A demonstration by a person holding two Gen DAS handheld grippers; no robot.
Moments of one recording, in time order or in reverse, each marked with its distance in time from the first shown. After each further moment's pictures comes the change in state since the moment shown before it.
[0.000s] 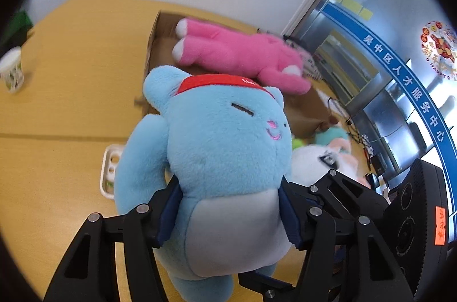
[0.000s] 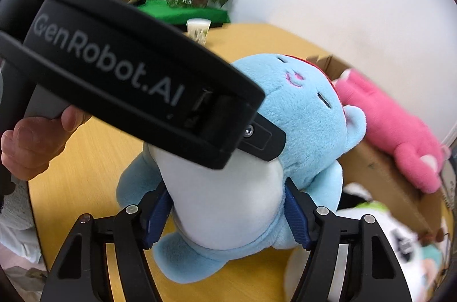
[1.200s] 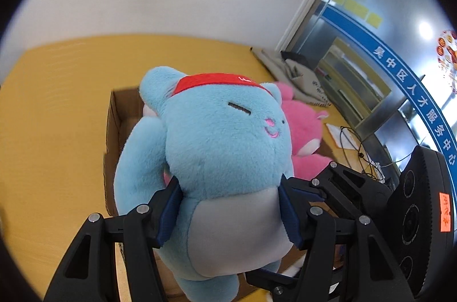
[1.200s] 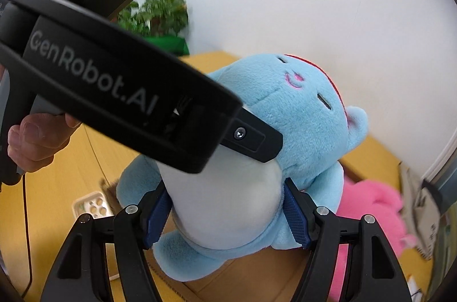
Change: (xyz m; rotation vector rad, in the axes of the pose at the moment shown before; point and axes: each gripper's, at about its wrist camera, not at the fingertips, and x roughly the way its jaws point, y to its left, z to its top) left arm 0.134 0.050 0.195 0.082 0.068 -0.037; right arm 0.068 -0.193 0.081 0.032 -0.032 -0.042
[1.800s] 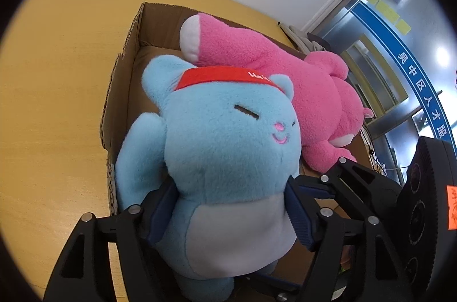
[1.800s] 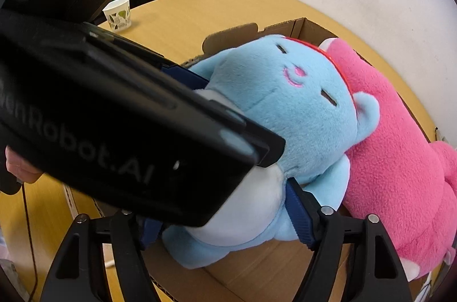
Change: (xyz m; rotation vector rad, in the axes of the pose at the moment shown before) left arm 0.031 0.050 -0.050 -0.163 0.063 -0.023; right arm 0.067 0.037 -0.048 -0.022 0.287 0.103
